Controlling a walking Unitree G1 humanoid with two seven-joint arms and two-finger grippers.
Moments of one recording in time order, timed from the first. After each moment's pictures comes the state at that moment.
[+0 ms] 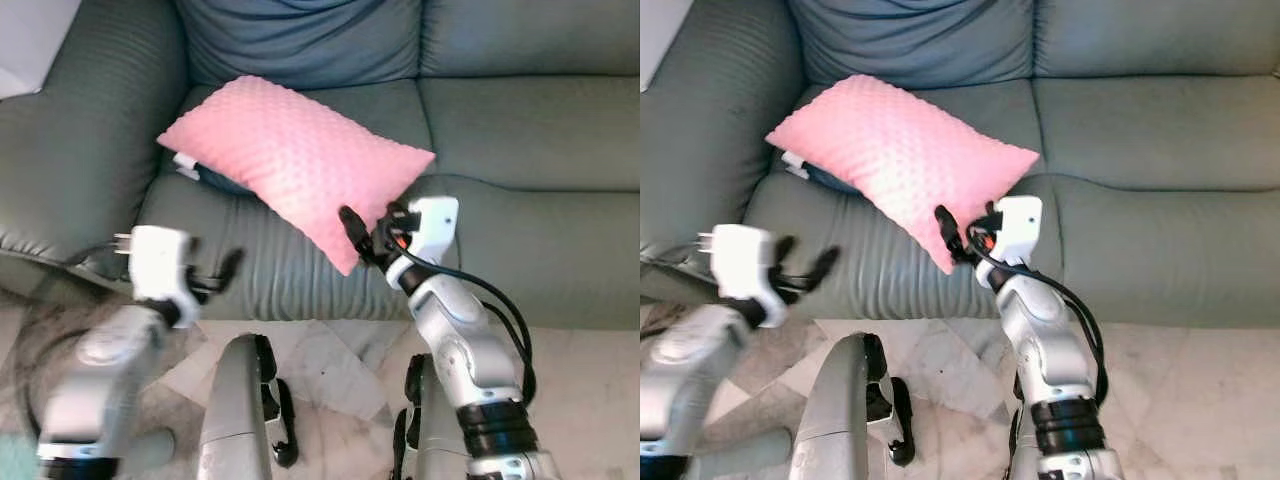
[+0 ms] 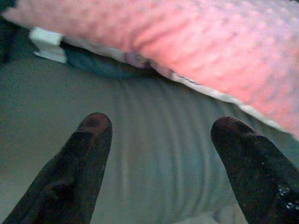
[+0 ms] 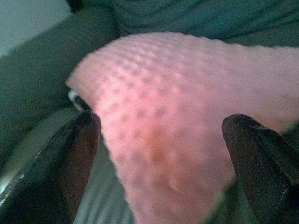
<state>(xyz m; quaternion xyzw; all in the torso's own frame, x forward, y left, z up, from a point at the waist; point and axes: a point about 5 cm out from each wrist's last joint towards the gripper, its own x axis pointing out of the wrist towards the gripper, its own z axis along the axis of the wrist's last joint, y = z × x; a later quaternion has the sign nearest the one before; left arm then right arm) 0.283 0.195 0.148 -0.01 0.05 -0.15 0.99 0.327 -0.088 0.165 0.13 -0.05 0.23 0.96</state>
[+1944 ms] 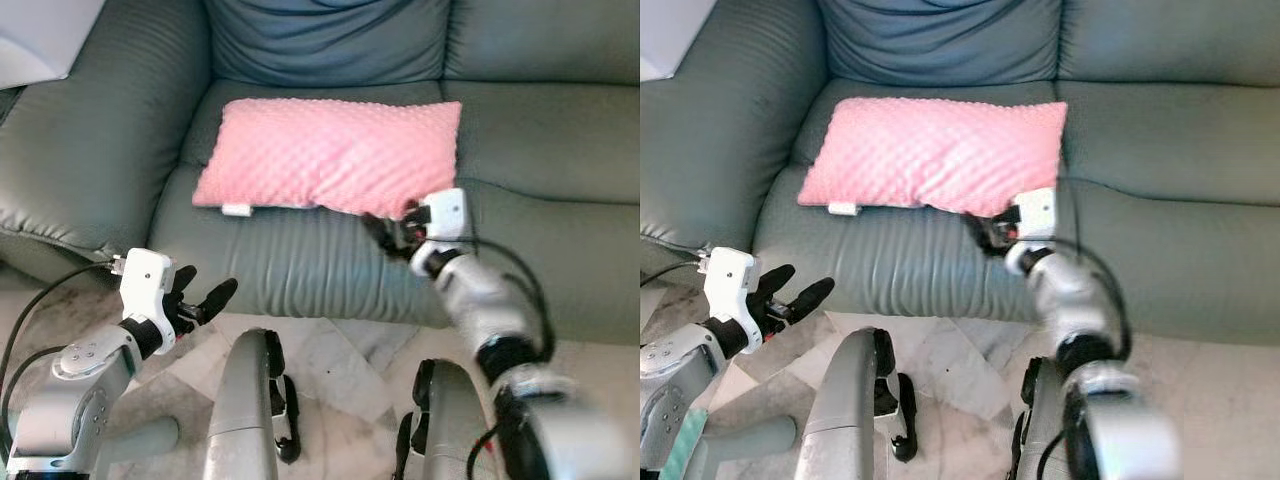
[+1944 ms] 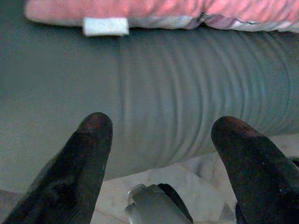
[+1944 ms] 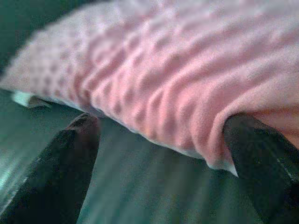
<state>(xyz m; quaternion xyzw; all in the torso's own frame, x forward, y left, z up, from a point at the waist) 0.269 0.209 0.127 -0.03 0.12 -0.22 0.97 0.368 -0.131 0.139 0.04 -0.03 0.25 0.97</state>
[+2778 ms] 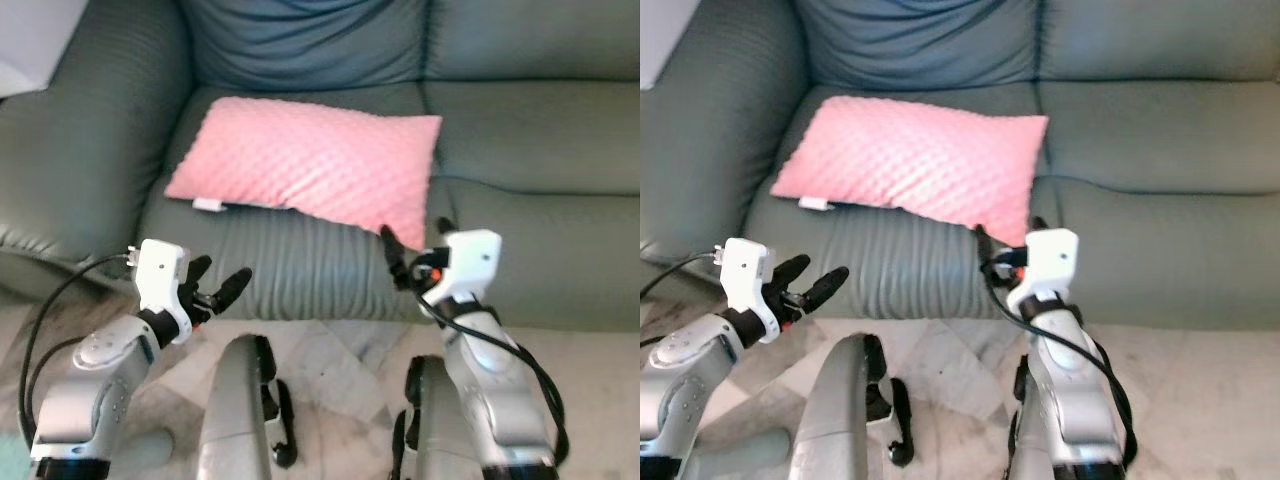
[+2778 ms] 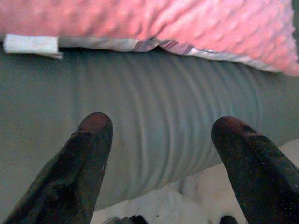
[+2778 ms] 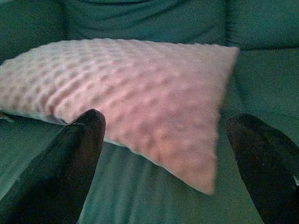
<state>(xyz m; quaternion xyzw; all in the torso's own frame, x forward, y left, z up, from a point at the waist) 0.279 0.191 0.130 -0.05 0.09 -0.23 0.97 0.284 -0.128 0.148 0.03 -0.07 0.10 0.99</state>
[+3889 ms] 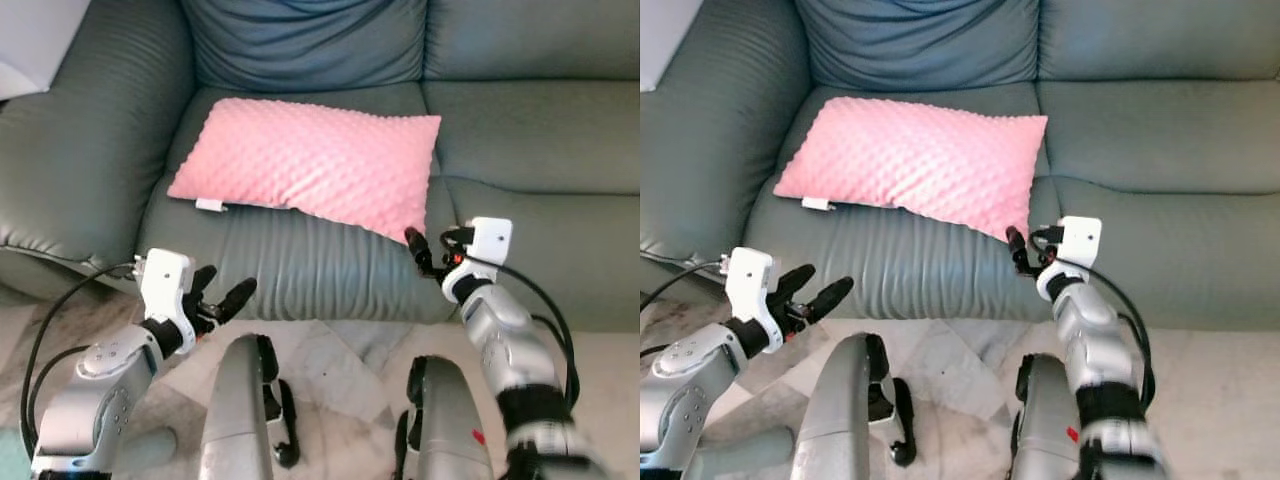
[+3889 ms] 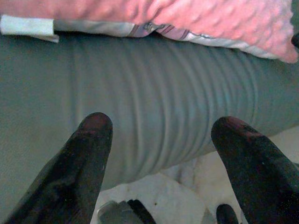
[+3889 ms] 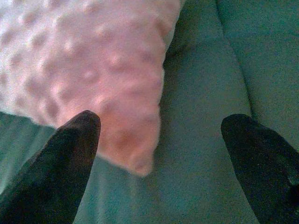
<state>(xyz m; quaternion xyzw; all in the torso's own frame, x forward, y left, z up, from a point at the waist) 0.268 0.189 0.124 -0.05 0.11 -0.23 0.96 0.353 -0.184 0.117 0.08 0.04 0.08 0.99</state>
